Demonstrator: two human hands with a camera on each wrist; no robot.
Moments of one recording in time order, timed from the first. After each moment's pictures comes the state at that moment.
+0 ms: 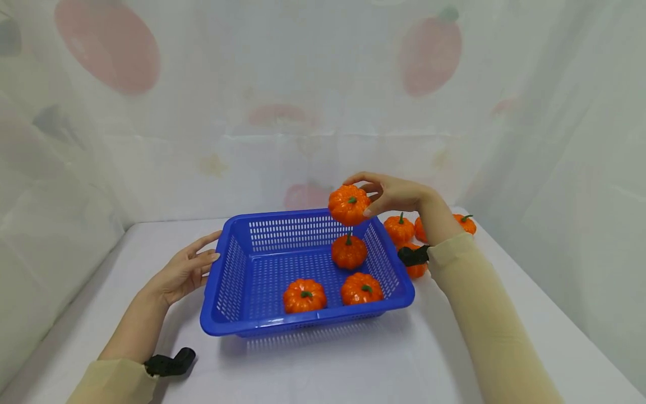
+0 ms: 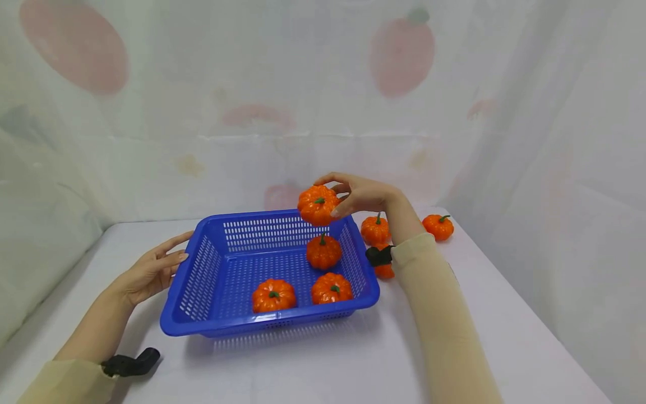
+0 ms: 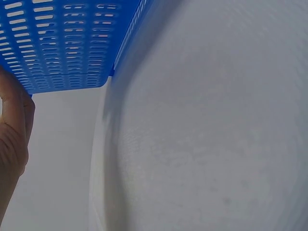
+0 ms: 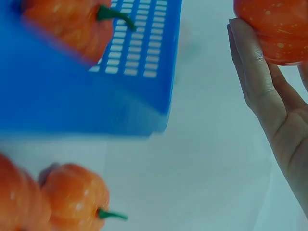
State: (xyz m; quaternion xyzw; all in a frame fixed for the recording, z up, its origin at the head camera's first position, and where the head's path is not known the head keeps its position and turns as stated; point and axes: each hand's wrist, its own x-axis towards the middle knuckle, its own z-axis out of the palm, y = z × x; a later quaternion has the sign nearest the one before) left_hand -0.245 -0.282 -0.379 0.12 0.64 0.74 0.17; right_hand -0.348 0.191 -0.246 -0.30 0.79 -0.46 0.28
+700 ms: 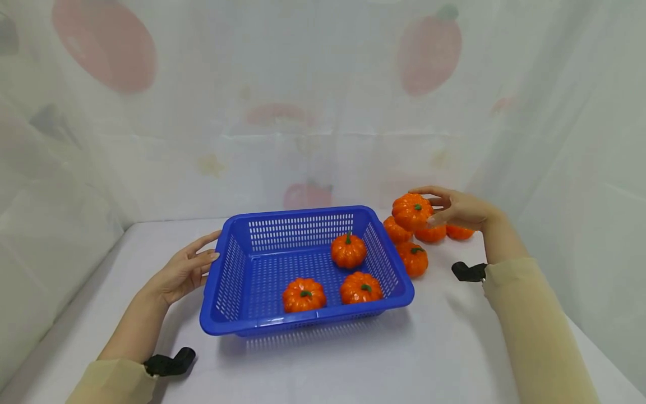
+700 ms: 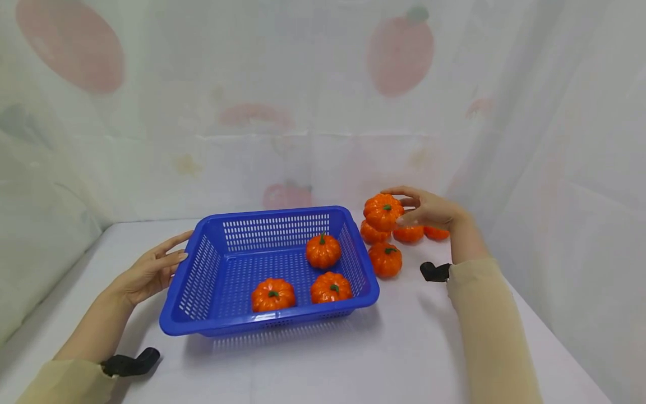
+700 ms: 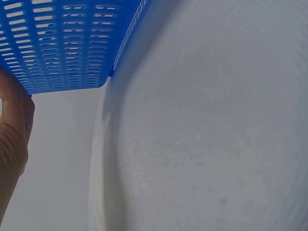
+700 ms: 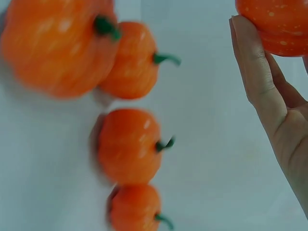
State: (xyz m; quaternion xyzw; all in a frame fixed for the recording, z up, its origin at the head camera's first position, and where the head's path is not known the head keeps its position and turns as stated) left_hand -0.245 -0.284 -0.379 0.12 0.64 0.74 0.17; right_hand -0.327 0.322 -0.277 -0.21 0.80 -0.50 0.24
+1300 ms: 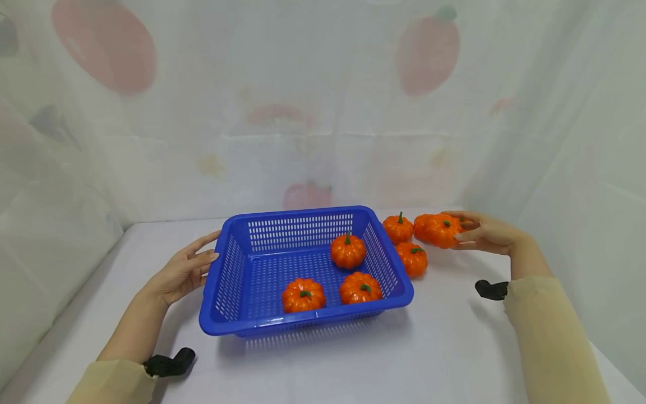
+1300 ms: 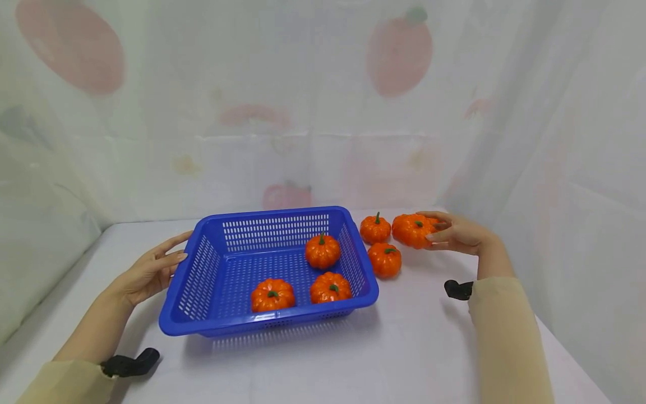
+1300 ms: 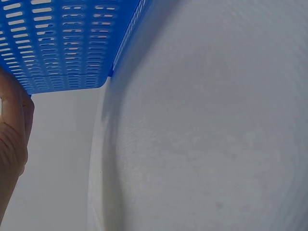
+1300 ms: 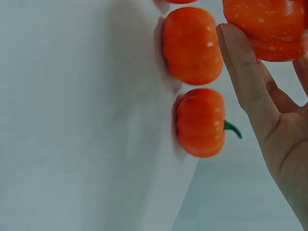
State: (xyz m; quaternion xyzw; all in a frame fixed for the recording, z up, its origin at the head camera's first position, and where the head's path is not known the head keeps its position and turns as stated) left_hand -0.245 -0.285 -0.380 0.12 0.64 0.74 0.17; right_hand -0.309 0.385 -0.324 -0.08 0.77 -0.59 0.25
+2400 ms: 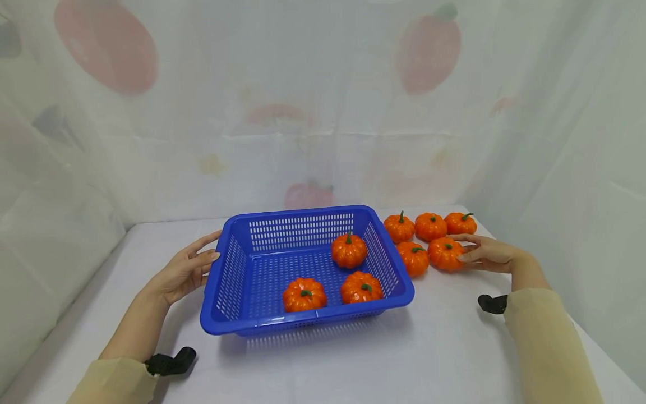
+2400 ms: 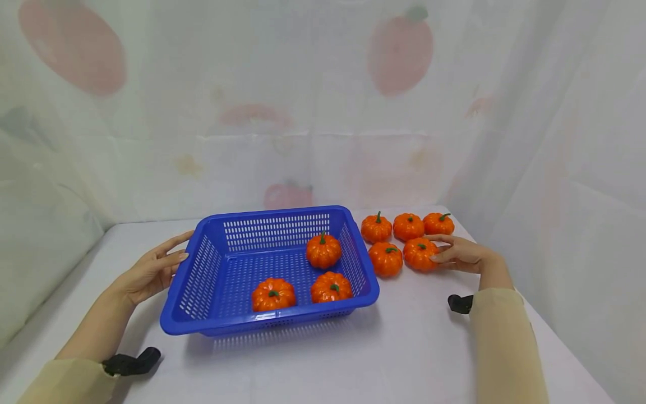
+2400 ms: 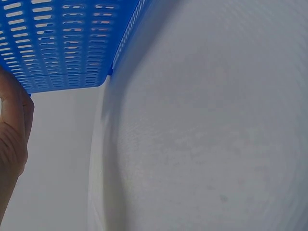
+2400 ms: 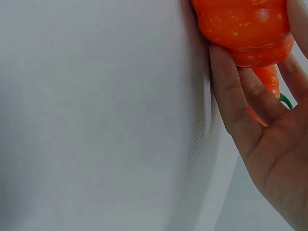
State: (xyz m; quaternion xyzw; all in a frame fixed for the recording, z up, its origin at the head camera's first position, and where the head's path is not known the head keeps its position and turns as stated) left_hand -0.246 -0.285 -0.381 0.11 0.65 0.73 0.16; right_hand -0.300 0.406 -0.370 -0.04 0.77 -0.56 0.30
